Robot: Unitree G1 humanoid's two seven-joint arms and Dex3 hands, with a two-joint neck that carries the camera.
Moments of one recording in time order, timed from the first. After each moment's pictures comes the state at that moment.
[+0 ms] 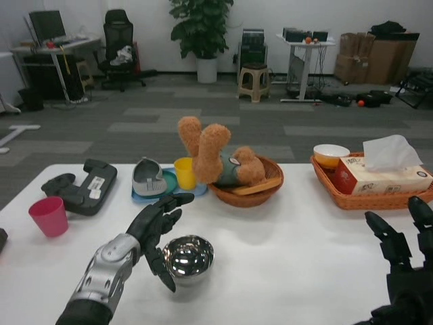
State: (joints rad) left arm -0.39 0.14 0.36 0.40 -0.01 -0.03 -0.34; right arm -0.26 -0.46 0.44 0.36 0.82 -0.95 -0.17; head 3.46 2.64
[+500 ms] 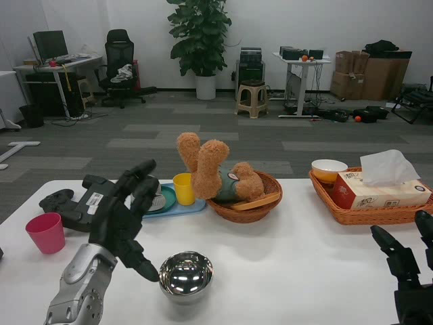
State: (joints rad) left arm -0.31 0.14 0.45 0.19 -0.43 -0.17 -0.34; right arm -0.25 -0.46 0.43 0.35 0.82 -0.95 -0.17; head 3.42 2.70
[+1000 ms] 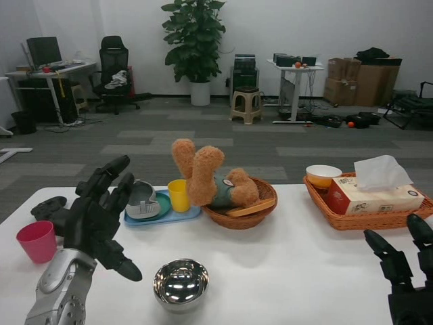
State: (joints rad) left arm -0.31 0.15 0.50 0.16 -0.44 -0.20 -0.33; right arm -0.25 -0.46 0.43 0.35 0.82 -0.95 -0.17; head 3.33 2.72
